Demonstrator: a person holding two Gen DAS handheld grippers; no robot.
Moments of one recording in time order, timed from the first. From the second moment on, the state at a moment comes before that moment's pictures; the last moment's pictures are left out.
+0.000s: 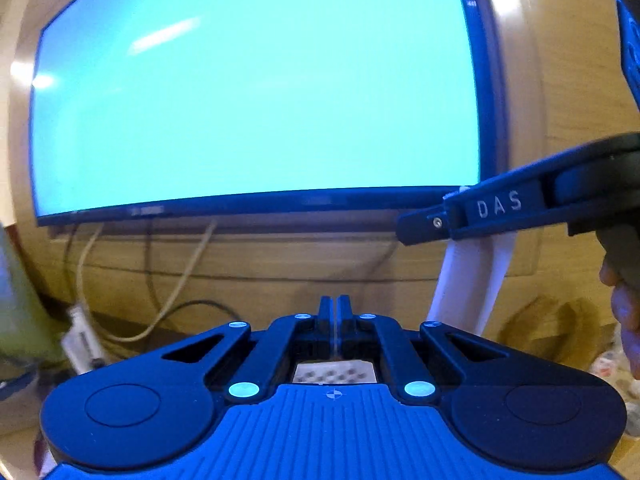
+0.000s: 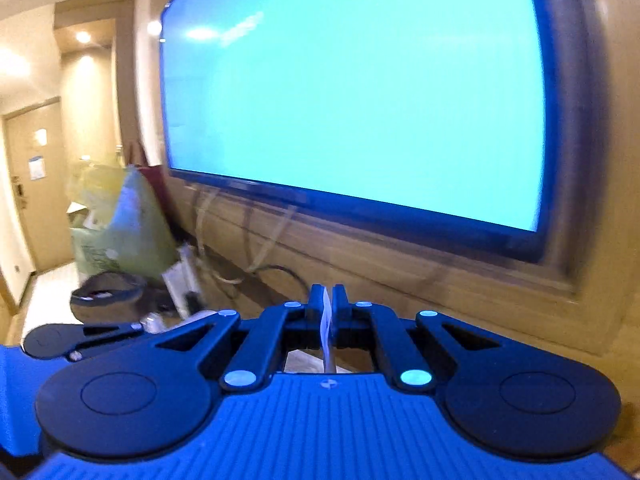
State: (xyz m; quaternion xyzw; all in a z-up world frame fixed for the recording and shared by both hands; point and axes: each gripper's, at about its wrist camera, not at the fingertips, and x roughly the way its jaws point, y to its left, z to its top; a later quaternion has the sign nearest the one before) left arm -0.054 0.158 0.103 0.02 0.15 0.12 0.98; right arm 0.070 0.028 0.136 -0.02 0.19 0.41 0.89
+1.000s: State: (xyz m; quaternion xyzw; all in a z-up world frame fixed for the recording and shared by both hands) left arm -0.058 0.028 -0.095 0.10 0.34 -0.01 0.94; right arm 0.077 -0.128 -0.062 0.03 0.39 0.28 0.88
